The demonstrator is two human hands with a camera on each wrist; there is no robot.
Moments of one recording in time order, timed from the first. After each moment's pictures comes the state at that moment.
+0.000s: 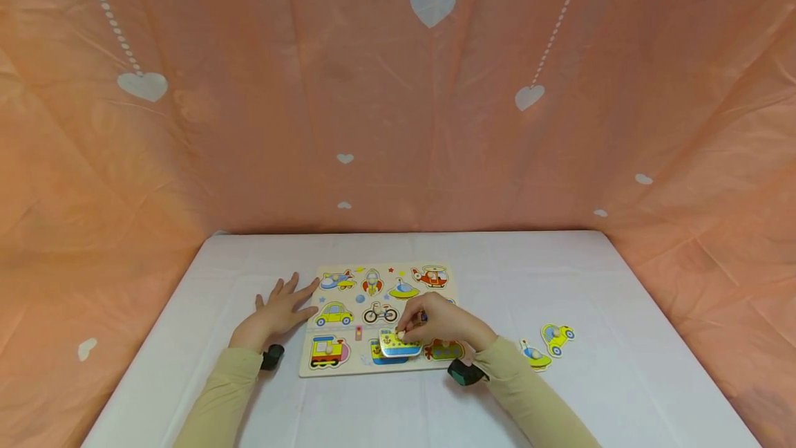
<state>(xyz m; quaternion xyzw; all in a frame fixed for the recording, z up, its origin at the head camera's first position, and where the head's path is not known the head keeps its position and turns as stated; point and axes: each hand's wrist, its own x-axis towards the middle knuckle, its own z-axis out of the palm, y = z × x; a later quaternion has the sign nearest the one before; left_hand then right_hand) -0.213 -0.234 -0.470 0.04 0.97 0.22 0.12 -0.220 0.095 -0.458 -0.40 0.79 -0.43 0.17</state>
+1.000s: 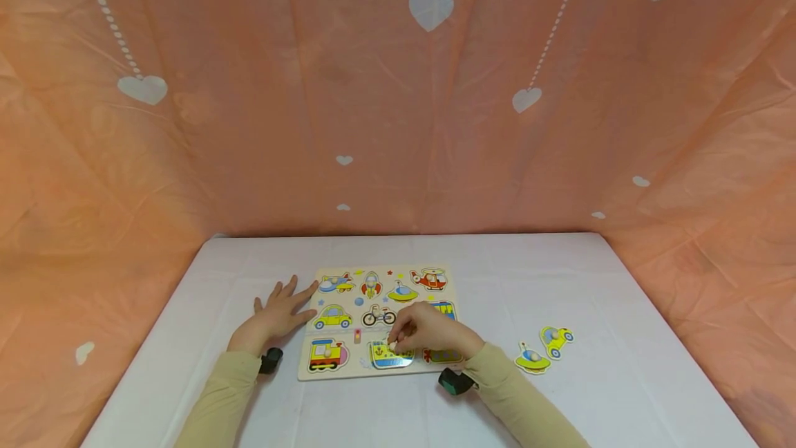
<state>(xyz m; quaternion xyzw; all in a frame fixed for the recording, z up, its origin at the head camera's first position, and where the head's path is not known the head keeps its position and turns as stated) -0.211 -0.232 -0.470 0.03 0.97 0.22 0.12 -0.217 0.082 -0.472 -0.42 0.80 -0.40 0.17</state>
